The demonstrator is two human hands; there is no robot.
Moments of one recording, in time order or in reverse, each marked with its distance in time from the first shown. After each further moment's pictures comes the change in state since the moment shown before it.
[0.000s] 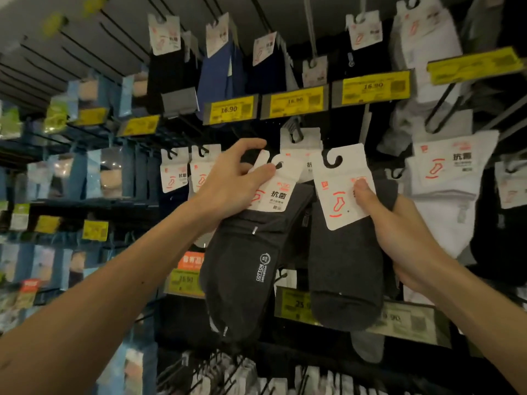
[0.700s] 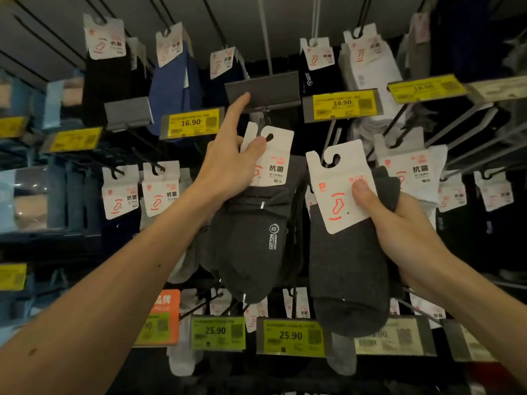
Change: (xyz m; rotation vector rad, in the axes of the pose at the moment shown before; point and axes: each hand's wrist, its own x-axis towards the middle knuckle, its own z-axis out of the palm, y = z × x) left_hand 0.075 0.002 0.021 -0.041 0.013 0.290; right_hand -0.002 -0.018 -0.007 -0.140 0.130 -0.149
